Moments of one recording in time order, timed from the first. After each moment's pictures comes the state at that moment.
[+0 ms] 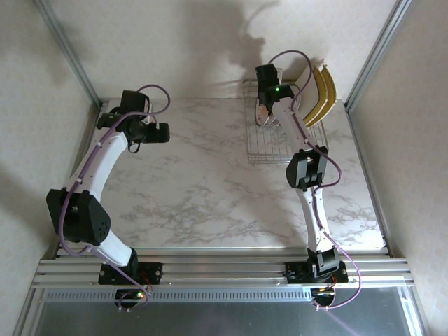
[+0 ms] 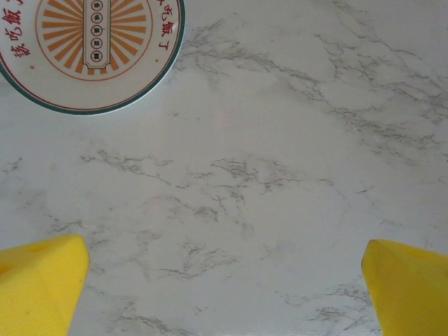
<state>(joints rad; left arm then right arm) -0.11 1.61 1.54 -0.91 -0.04 -0.17 0.34 2.51 2.66 -0.94 0.49 0.22</state>
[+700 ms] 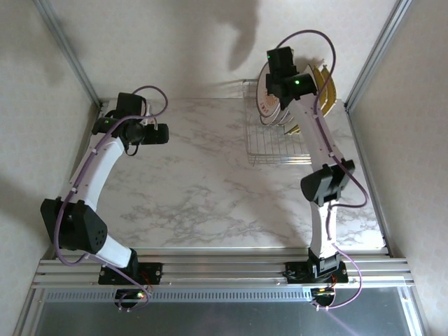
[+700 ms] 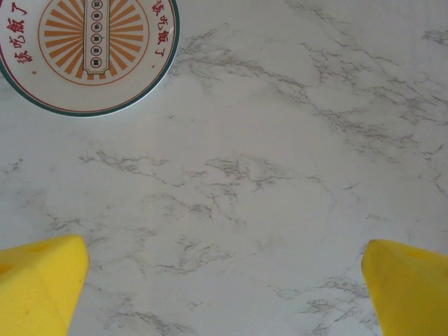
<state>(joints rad) -0.11 1.53 1.50 -0.89 -0.03 -0.17 0.38 2.08 2.43 -1.03 0.45 0.15</state>
